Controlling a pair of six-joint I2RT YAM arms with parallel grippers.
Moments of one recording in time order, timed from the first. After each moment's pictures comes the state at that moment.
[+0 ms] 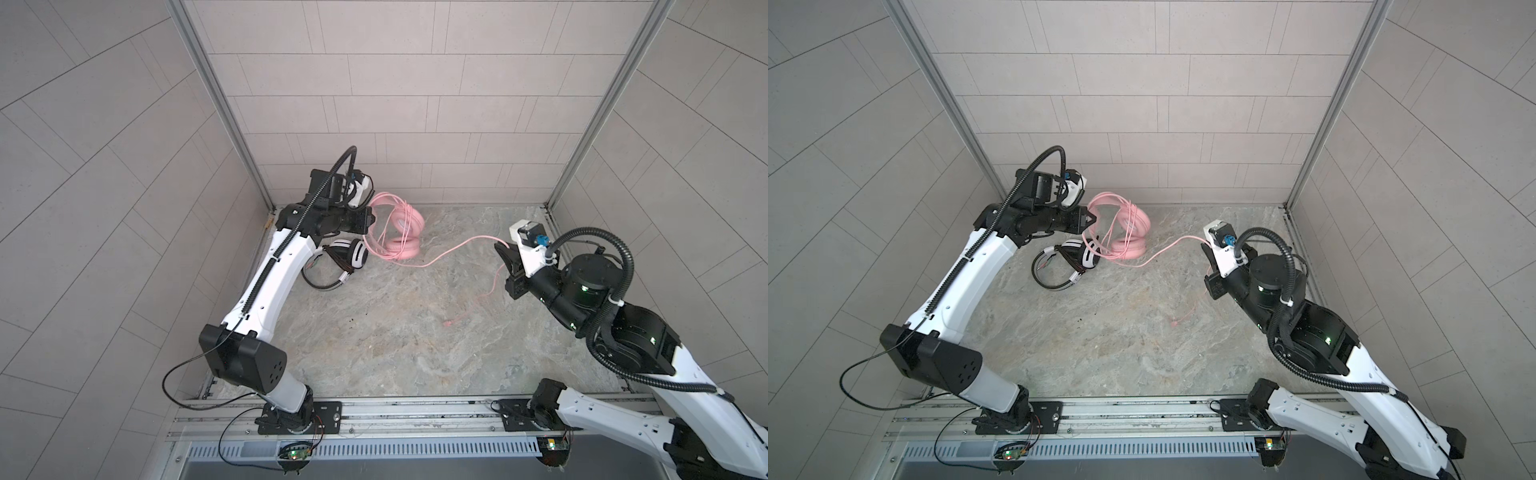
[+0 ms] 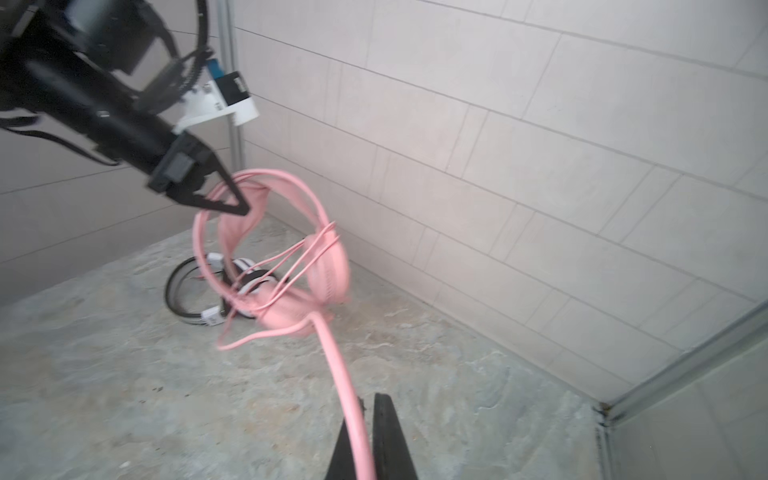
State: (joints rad) left arm -0.28 1.54 1.73 -0.95 0.38 -0.05; right arm 0.75 0.89 1.35 -0.64 0.41 -0.17
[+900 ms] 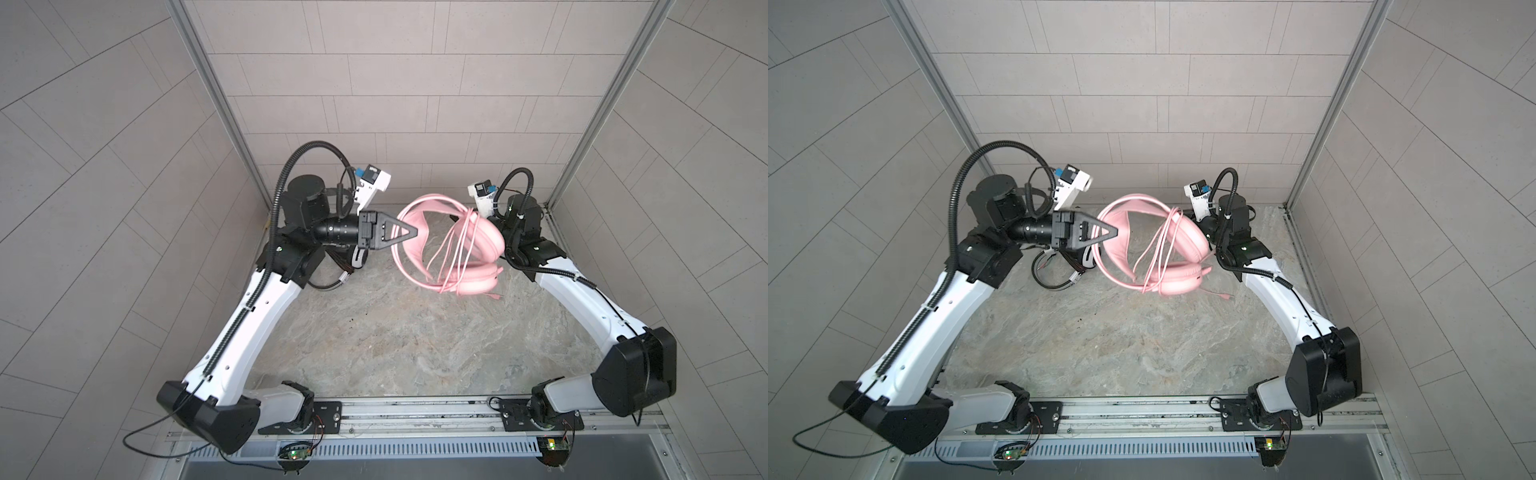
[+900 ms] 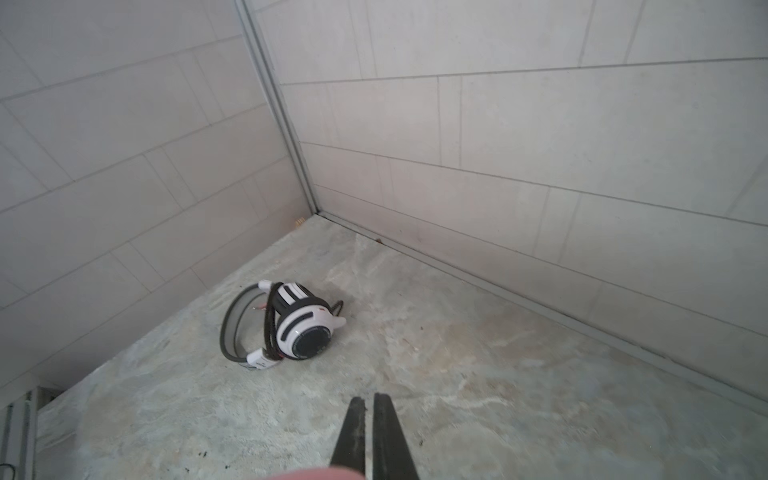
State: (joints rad) left arm -0.41 1.35 1.52 0.13 1.24 -1.15; right arm 0.25 1.45 1.22 0.07 -0.56 0.15
